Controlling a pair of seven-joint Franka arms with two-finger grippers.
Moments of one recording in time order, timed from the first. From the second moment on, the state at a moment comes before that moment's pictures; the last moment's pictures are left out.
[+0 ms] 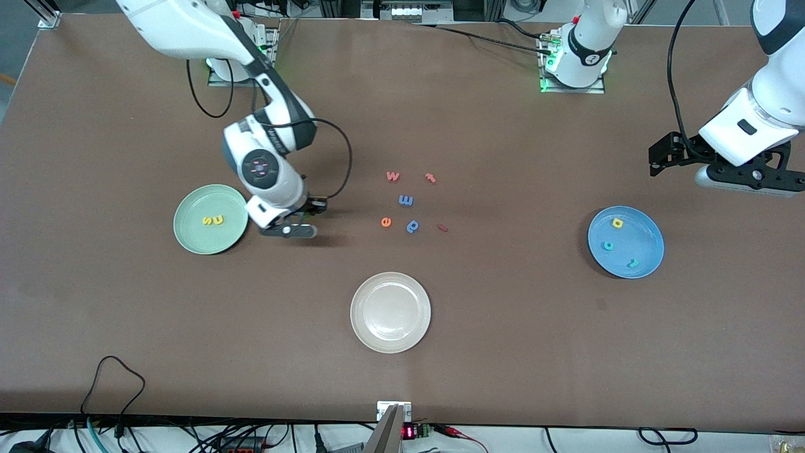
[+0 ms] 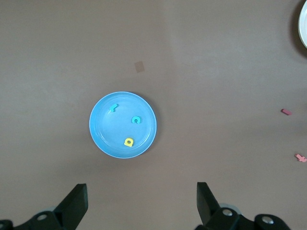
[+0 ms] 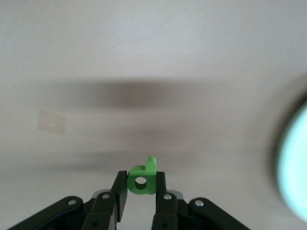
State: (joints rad) left arm -0.05 0.02 -0.04 -1.66 0.04 1.67 0.05; right arm 0.22 0.43 0.20 -1.95 -0.09 2.25 0.46
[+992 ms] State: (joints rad) left arm -0.07 0.02 -0.05 -1.66 0.04 1.68 0.05; right arm -0.10 0.36 0.20 -1.97 -0.09 2.14 0.07
